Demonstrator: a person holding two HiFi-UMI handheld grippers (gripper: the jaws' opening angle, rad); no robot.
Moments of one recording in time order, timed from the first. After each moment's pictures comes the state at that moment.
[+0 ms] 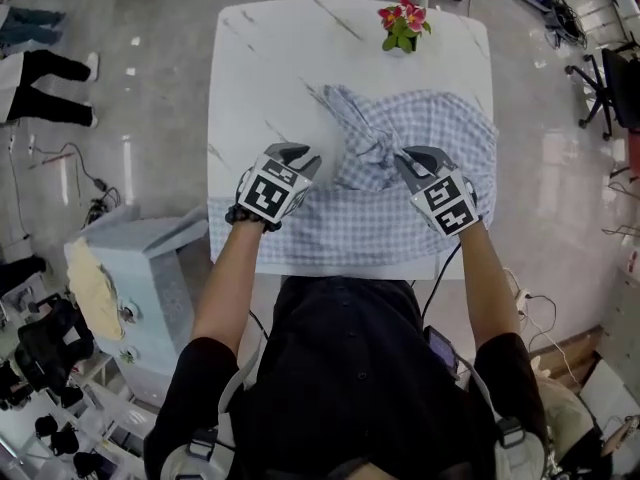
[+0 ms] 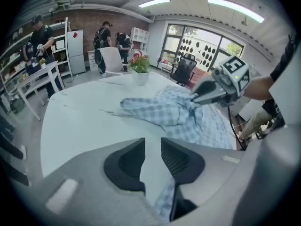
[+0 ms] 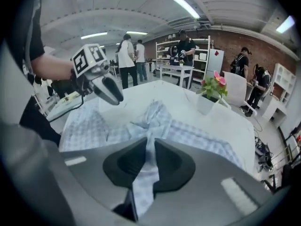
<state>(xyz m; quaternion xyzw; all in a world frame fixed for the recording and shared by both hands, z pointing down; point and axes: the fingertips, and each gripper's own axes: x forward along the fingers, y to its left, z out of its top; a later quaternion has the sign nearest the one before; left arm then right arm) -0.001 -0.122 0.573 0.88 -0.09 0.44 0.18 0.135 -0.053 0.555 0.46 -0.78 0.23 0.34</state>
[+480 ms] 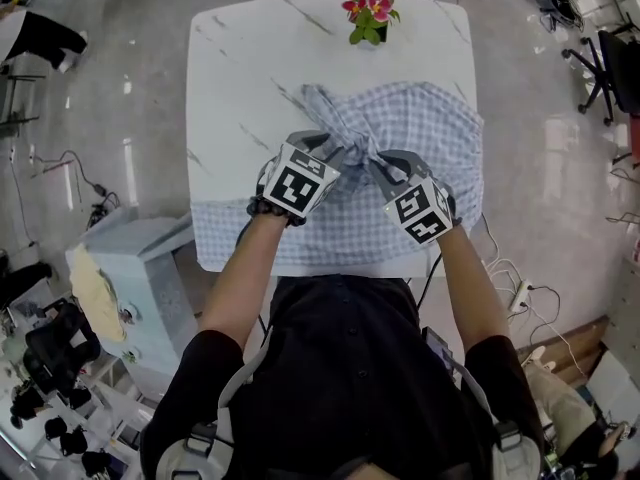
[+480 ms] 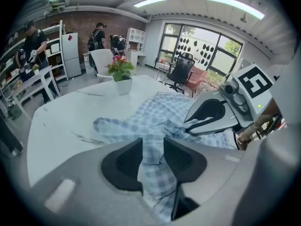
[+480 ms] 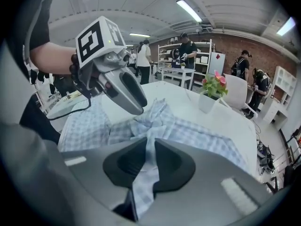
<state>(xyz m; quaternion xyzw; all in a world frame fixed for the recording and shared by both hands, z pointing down) 0.098 -0.097 0.567 0.88 -0.09 0.44 0.16 0.134 -0.033 0.570 0.46 -0.79 0.22 0.34</state>
